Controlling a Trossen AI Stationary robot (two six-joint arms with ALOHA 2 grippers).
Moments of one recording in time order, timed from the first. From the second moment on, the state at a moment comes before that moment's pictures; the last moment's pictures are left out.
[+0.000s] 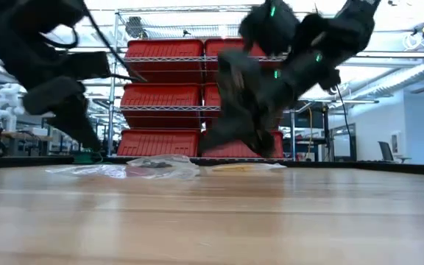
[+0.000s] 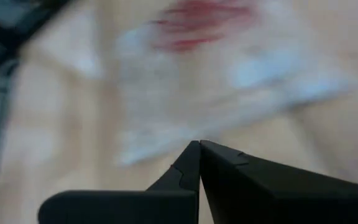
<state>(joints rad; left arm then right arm) -0.39 1.33 0.56 -0.36 -0.54 -0.67 0.10 1.90 0.92 0.34 -0.05 0.66</state>
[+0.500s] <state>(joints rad) 0.00 1.33 0.56 -0.16 -0.33 -0.30 0.21 2.08 1.21 0.19 0.01 0.45</state>
